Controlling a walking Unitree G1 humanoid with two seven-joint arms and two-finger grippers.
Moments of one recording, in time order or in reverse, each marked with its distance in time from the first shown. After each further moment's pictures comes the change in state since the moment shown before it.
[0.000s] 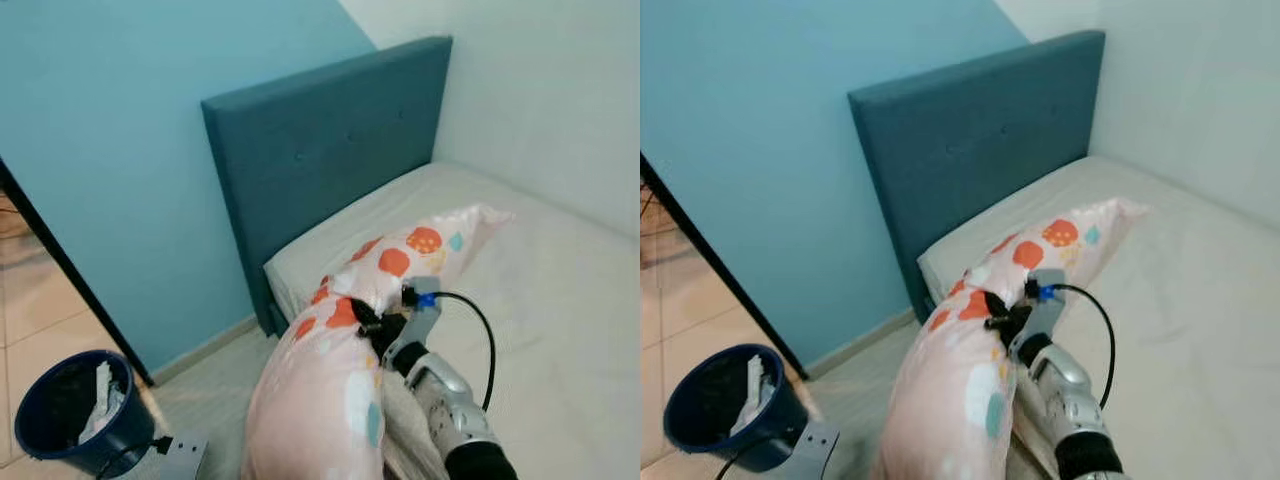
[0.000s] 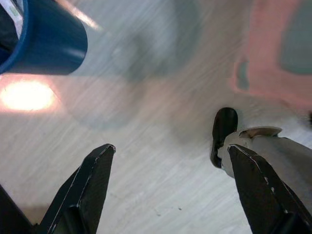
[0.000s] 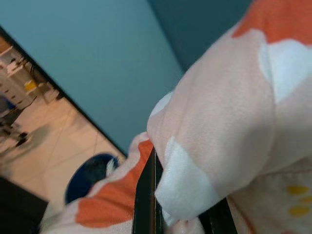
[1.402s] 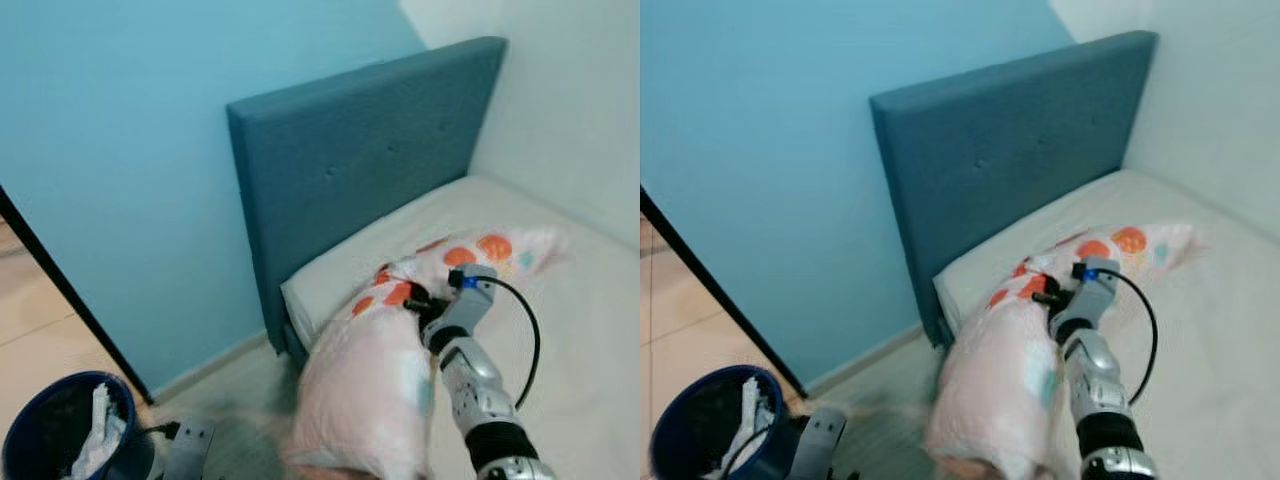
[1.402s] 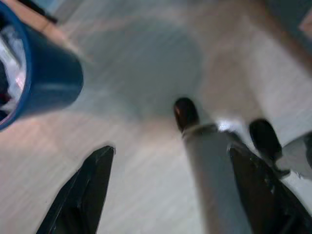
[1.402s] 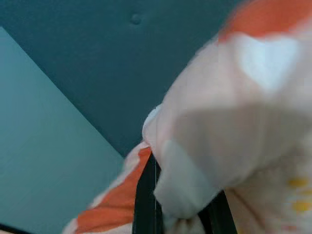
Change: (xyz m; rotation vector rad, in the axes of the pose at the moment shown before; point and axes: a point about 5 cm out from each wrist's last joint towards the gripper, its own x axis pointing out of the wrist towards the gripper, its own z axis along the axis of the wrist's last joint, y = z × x) left arm -0.003 0.000 -0.014 -0.045 0.017 -0.019; right arm 0.004 -0.036 0.040 -0.024 -0.139 -0.353
